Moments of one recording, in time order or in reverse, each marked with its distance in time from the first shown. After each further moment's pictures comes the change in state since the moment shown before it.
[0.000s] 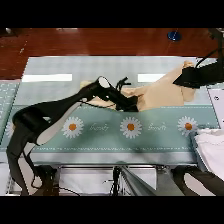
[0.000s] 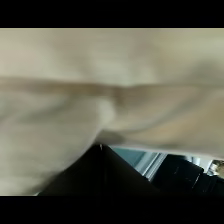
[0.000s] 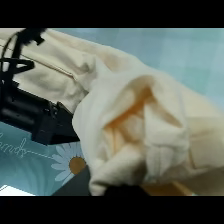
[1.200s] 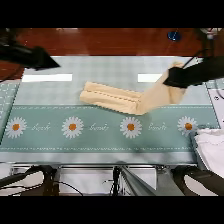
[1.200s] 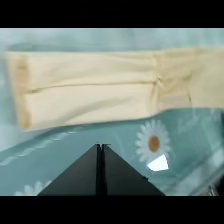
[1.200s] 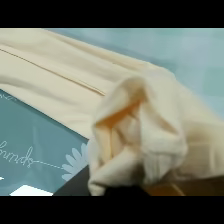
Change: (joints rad) left arm 0.823 0.689 0.003 0.350 -0.426 0.166; right arm 0.188 -0.100 0.000 -0.081 -0.107 0.165
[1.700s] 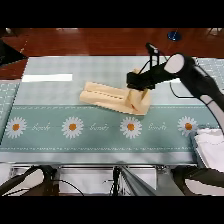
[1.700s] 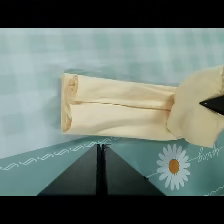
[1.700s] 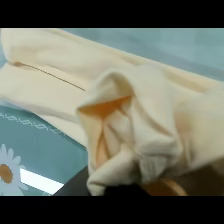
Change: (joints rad) left arm 0.138 0.140 0.000 0.017 -0.018 0.005; right arm 0.229 -0.277 0.000 0.127 -0.348 0.130
